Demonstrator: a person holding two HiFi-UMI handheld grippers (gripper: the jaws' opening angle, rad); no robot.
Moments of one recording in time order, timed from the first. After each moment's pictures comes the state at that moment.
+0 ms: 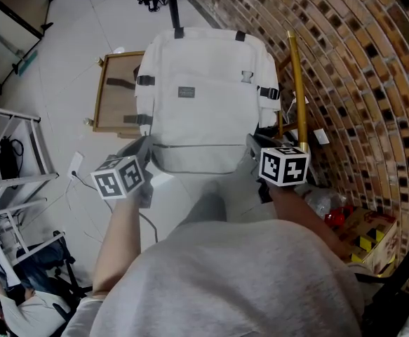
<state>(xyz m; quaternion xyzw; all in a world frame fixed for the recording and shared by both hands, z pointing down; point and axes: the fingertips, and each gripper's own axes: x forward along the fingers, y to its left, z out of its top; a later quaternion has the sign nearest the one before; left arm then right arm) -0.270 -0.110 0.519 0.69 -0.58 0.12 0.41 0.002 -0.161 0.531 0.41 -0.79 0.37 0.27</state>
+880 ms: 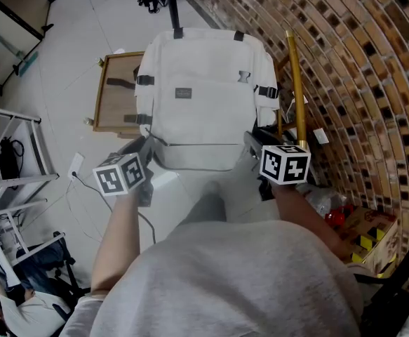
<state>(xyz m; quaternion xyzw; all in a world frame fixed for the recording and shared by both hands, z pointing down) -0.268 -0.108 0.526 0.68 -0.58 0.13 0.42 0.009 -0.167 0.523 0.42 -0.79 0.36 0.25</state>
